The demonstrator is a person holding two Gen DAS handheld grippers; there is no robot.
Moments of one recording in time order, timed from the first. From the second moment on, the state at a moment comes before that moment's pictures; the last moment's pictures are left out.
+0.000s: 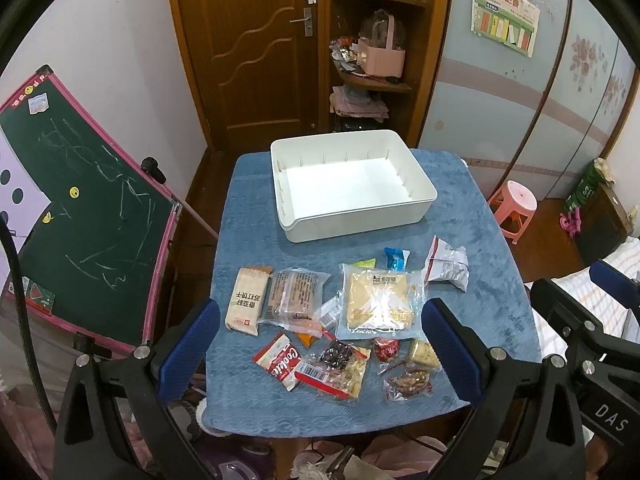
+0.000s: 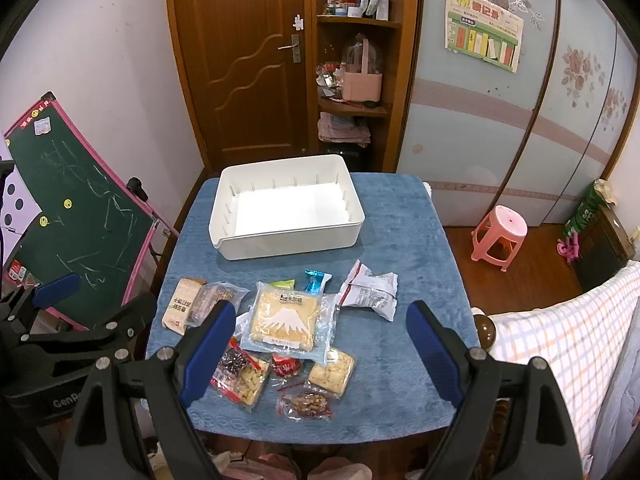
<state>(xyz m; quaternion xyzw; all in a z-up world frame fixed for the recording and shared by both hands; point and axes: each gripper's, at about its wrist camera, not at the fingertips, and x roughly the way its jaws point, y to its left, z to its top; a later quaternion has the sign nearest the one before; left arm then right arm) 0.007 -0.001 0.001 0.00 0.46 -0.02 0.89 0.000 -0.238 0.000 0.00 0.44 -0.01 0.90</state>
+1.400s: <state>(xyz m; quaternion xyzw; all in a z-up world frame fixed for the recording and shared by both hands) 0.048 -0.001 -0.026 0.04 0.50 -0.07 0.86 0.006 -0.233 -0.017 0.00 0.46 -0.05 0.89</state>
